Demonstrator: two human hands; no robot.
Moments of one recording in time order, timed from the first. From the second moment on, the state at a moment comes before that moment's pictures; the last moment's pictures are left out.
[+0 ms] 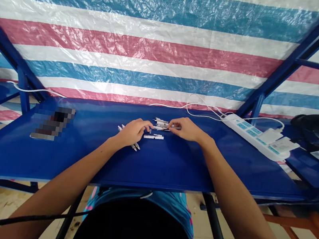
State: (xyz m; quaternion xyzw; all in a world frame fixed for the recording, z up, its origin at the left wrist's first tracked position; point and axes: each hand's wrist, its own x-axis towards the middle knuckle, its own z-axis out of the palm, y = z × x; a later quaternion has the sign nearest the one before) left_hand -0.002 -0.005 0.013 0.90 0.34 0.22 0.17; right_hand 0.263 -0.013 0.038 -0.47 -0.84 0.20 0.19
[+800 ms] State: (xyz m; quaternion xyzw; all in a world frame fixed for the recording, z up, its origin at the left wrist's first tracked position) left_hand 0.002 -0.007 0.013 0.91 0.35 0.19 0.16; right_hand 0.261 -0.014 0.039 -0.48 -0.84 0.20 0.17
